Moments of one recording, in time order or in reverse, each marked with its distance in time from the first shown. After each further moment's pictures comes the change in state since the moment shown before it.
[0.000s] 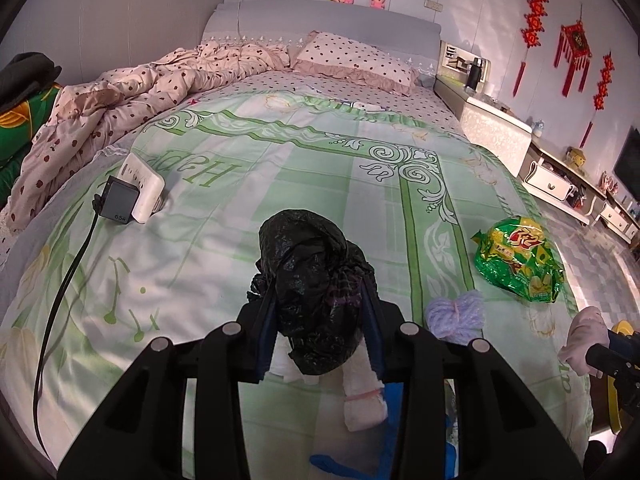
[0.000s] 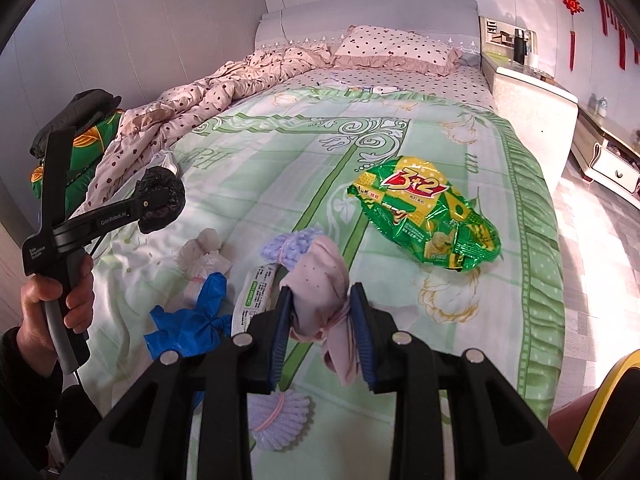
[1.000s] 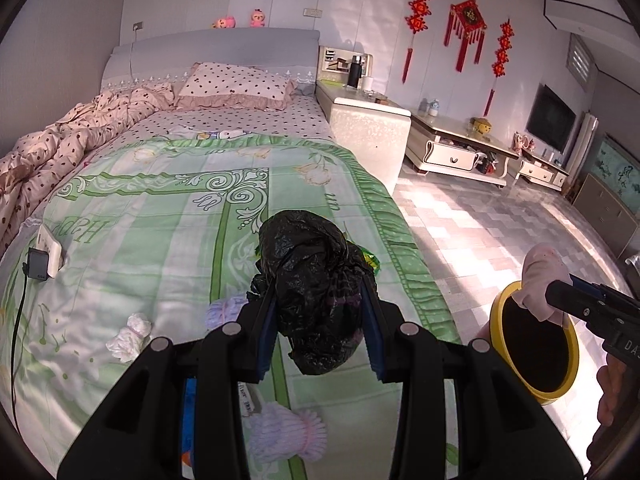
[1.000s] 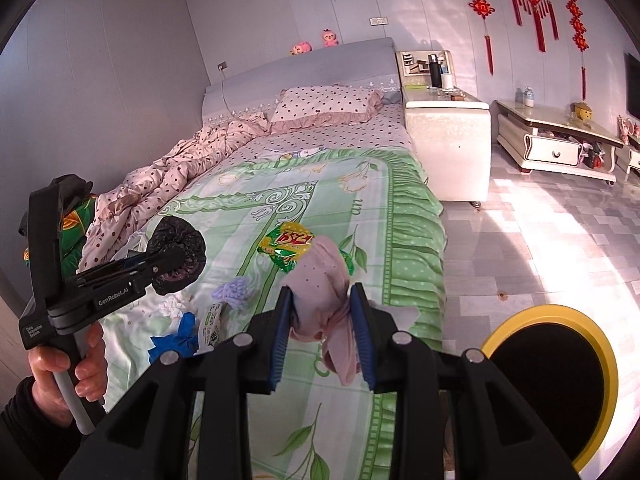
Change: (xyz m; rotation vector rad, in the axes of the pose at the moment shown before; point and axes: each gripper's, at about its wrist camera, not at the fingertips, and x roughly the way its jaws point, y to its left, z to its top) left arm -0.113 -0.211 -0.015 0.223 -0.048 -0.289; right arm -0.172 -0.097 -0.035 0.191 -0.214 -0.117
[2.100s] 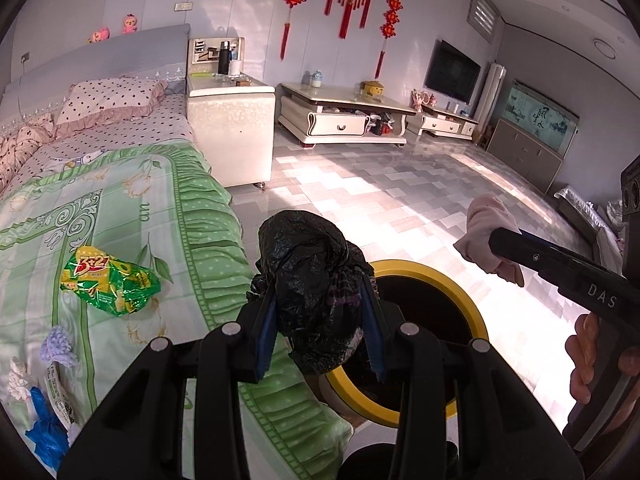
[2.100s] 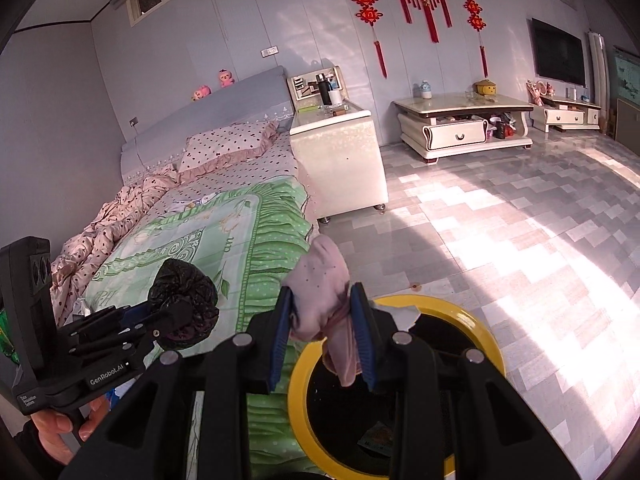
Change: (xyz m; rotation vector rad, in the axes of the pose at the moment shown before) left arm 0.044 -0.242 -0.006 0.213 0.079 -0.326; right arm -0.103 -0.171 -0.024 0.228 -0.100 -0.239
